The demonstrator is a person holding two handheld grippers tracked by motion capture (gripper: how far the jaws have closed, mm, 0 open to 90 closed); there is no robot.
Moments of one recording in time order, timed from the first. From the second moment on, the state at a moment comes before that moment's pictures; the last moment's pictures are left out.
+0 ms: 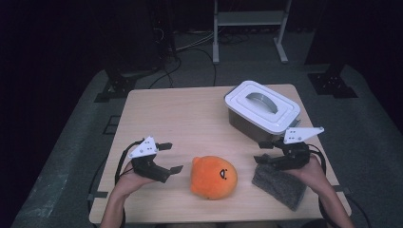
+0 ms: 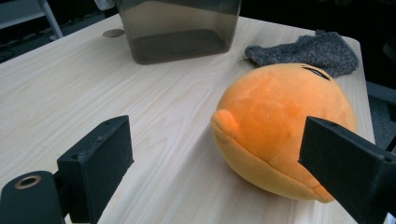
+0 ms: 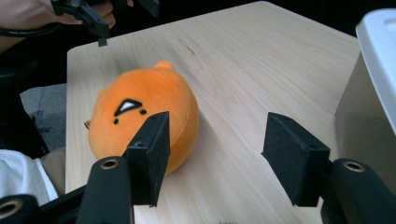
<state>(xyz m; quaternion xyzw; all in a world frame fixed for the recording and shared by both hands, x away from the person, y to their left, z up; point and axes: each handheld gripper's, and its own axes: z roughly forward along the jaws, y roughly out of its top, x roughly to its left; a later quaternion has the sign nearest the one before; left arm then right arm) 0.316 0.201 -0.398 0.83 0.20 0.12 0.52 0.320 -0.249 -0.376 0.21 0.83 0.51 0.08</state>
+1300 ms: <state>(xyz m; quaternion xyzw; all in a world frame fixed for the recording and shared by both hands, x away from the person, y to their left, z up) 0.317 0.211 -0.401 0.82 0.21 0.12 0.52 0.394 -0.230 -0.306 0.19 0.85 0.48 0.10</state>
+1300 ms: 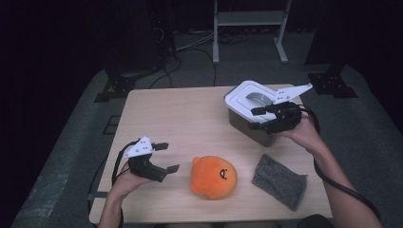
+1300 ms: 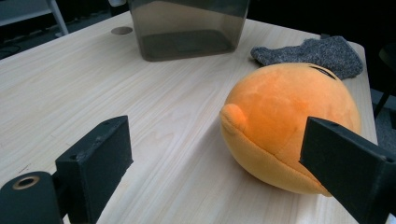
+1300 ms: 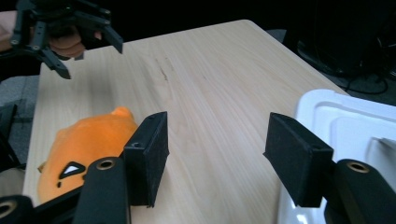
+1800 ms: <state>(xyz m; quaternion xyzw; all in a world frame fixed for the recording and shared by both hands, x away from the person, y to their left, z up) 0.319 0.209 -0.403 0.82 0.21 0.11 0.52 0.421 -0.242 -0.300 0.20 0.85 0.48 0.11</state>
